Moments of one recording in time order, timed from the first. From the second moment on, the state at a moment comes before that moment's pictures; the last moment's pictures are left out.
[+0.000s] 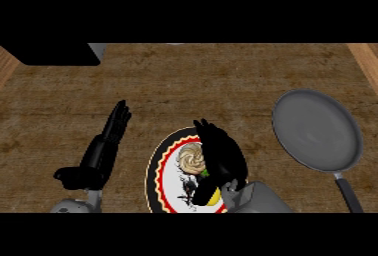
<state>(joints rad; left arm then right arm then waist) -0.06 0.17 -0.25 -1.54 0.14 0.15 -0.14 -0.37 -0.04 0.64 -1.57 0.66 0.16 0.91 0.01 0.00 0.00</state>
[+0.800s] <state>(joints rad) -0.02 0.13 -0.21 -1.61 0.08 0.10 -0.09 -0.39 0.00 0.63 -1.39 0.67 0.02 0.85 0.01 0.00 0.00</state>
